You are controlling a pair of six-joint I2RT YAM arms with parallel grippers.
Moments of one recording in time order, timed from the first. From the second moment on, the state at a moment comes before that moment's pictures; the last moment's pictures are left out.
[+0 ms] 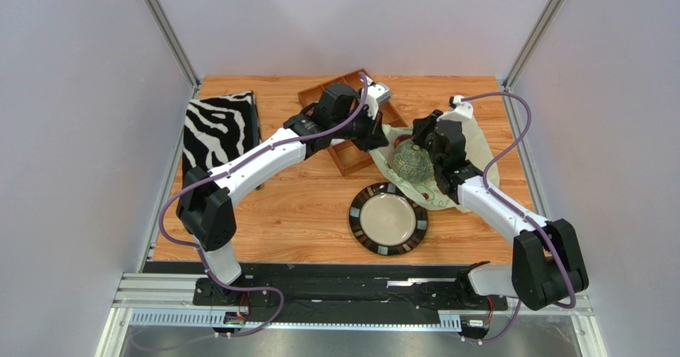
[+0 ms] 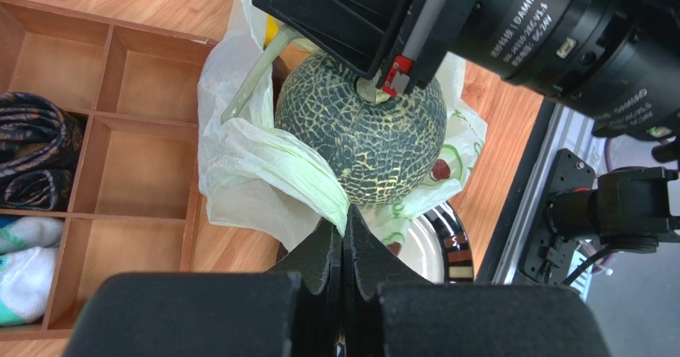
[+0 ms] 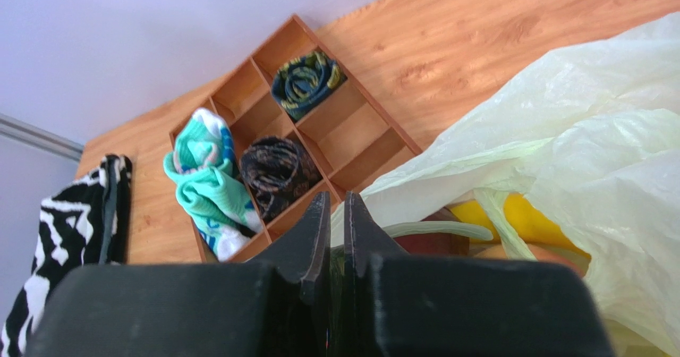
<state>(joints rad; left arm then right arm) -0.75 1.75 1.56 -0.29 0.44 -0.14 0.35 1.31 0.79 0.32 0.28 0.58</state>
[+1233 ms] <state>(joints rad) -0.69 1.75 1.55 -0.22 0.57 -0.25 0.50 1.21 0.63 0.38 0.57 0.58</state>
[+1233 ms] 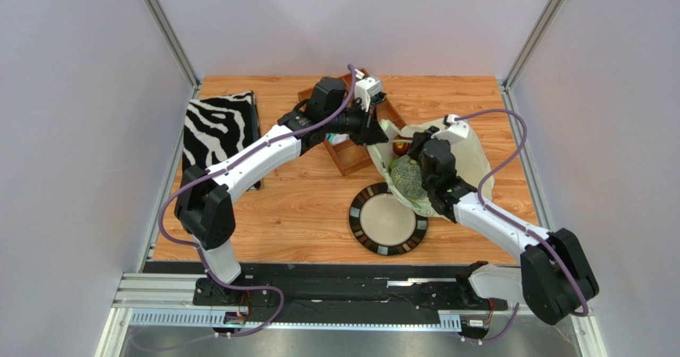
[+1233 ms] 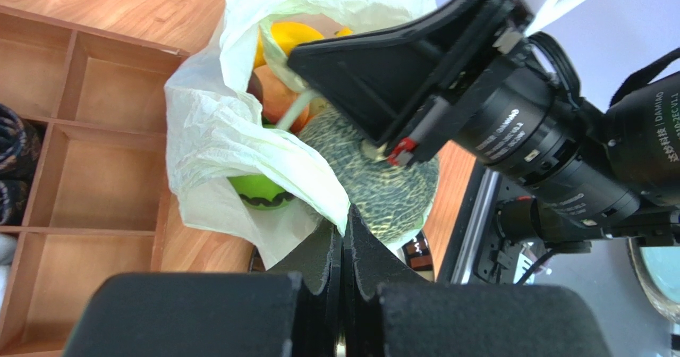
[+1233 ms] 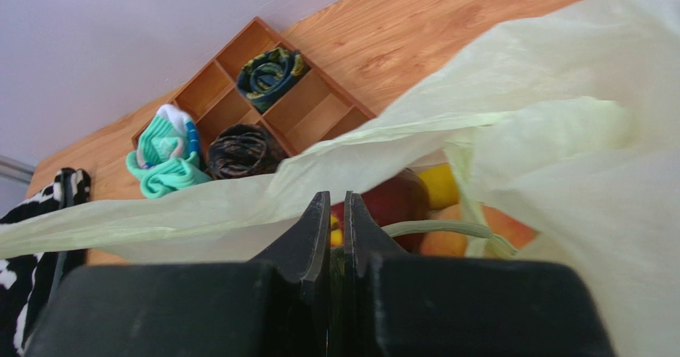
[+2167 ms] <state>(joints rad) -0.69 1.75 1.55 -0.22 0.62 -0.24 0.58 1.42 0.79 0.43 0.61 0.52</state>
